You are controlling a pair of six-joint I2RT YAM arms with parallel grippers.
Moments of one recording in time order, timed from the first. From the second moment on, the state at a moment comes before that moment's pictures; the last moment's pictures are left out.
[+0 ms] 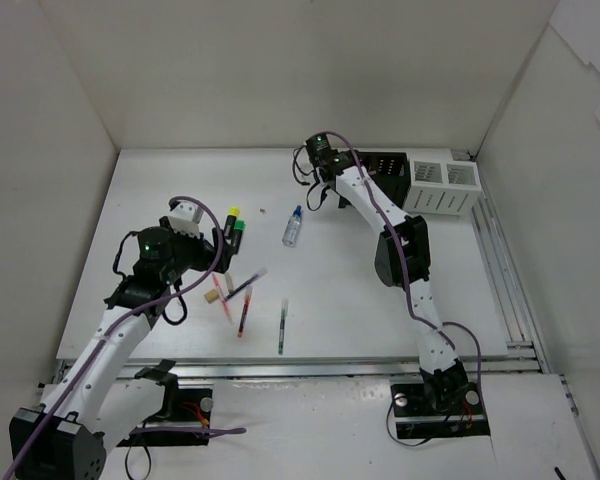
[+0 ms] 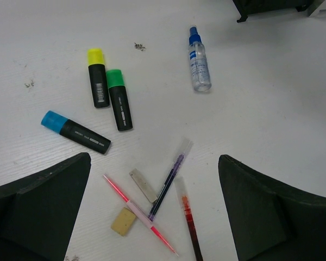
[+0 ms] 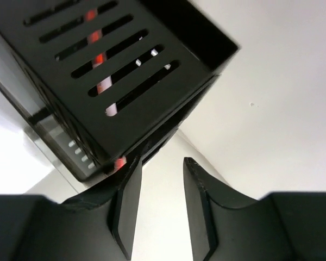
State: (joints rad) left arm -0.23 0.92 0.71 -0.16 0.21 -0.10; right arm 0.47 2.49 2.36 -0.78 0.73 -1.39
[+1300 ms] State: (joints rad) left arm -0.23 0.62 0.66 -0.54 -0.23 -0.55; right arm 1.03 1.71 1.28 -0.59 0.38 0.48
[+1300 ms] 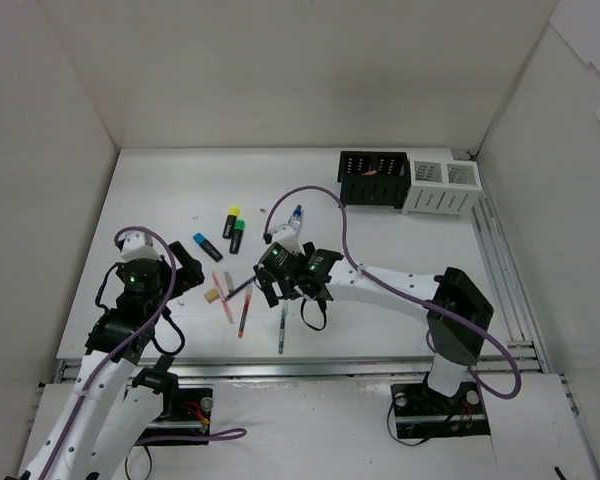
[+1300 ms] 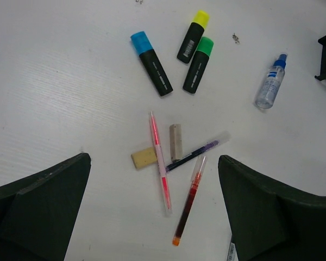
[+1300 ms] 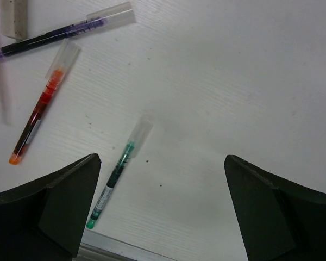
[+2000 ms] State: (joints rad) left arm -0.23 0.61 0.57 -0.54 -0.25 -0.61; right arm 1.03 1.94 1.28 -0.57 0.35 0.70
